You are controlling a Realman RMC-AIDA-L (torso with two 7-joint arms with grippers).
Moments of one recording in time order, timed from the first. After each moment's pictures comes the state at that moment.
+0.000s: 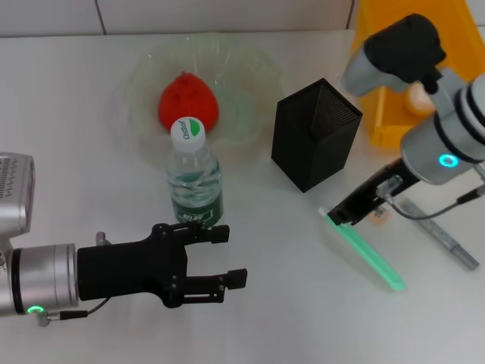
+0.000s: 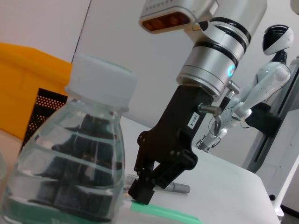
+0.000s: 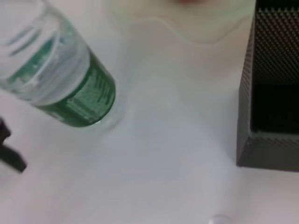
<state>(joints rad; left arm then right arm) -0.43 -2.07 0.94 0.36 1.81 1.61 -1.13 0.61 2.08 -1.51 -1.25 -2.48 -1.48 2.71</state>
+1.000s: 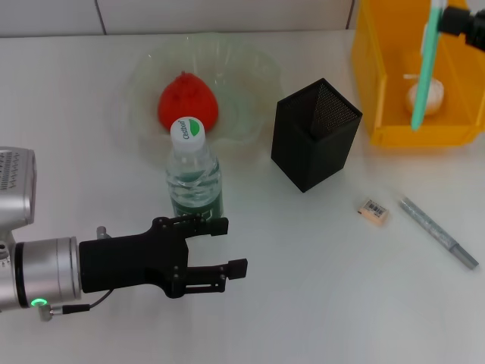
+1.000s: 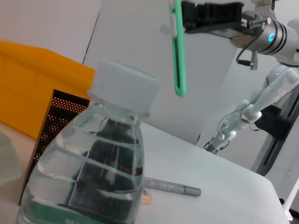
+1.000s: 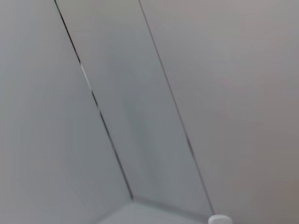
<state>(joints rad) -0.44 -2.07 0.93 0.36 1.81 1.59 -1.15 0.37 2.07 -0.65 -1.13 -1.68 -1.66 1.84</state>
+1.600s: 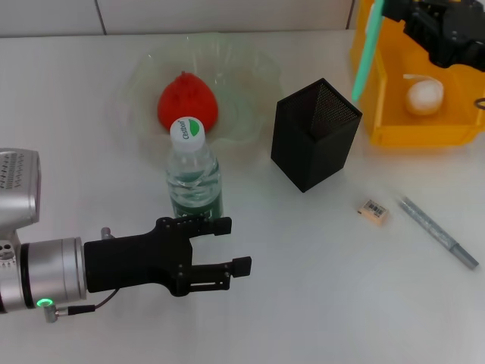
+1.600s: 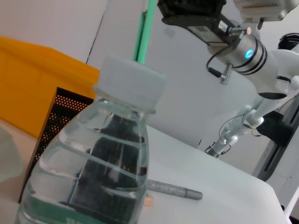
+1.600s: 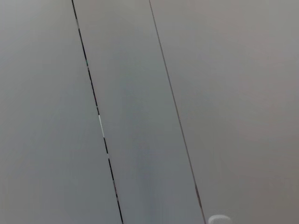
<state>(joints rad) -0.45 -2.07 0.93 0.33 1.79 1.57 -1.15 0.51 2.08 -0.65 -0.70 -1.57 -1.55 1.38</state>
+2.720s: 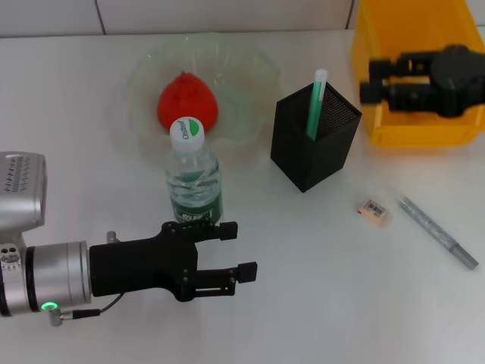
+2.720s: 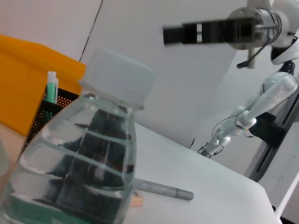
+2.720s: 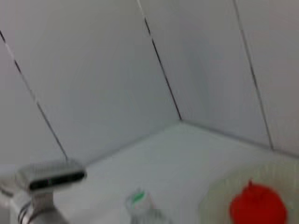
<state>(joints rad) -0.46 -2.08 0.93 0.30 1.79 1.58 -1.14 0.50 2.04 -0.78 -1.18 -1.92 -1.77 1.95</state>
